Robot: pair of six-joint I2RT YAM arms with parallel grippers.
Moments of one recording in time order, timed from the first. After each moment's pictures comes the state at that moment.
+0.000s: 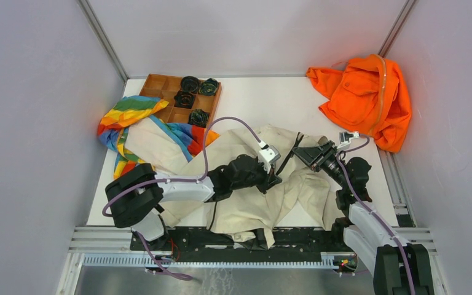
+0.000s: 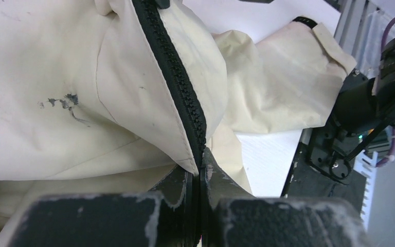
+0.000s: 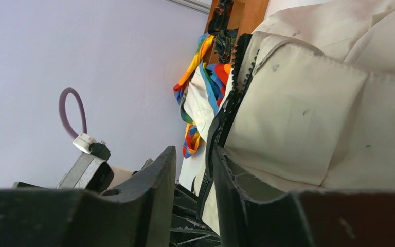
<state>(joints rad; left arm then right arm) -1.09 1.59 0.75 0.50 0.12 -0.28 0.06 0.85 0.15 0.71 -0.62 1.21</state>
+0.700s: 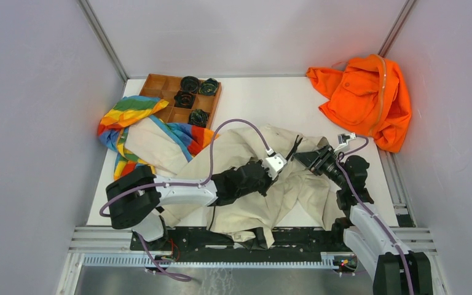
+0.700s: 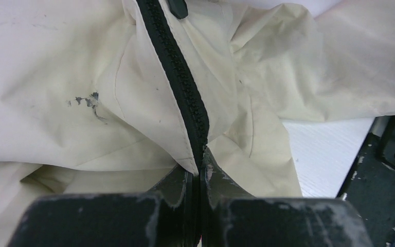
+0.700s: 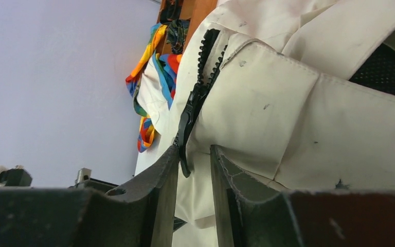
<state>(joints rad) -1.18 1.58 0.80 0.34 -0.16 -0.11 0.06 0.79 0.17 0.47 -0.58 0.99</state>
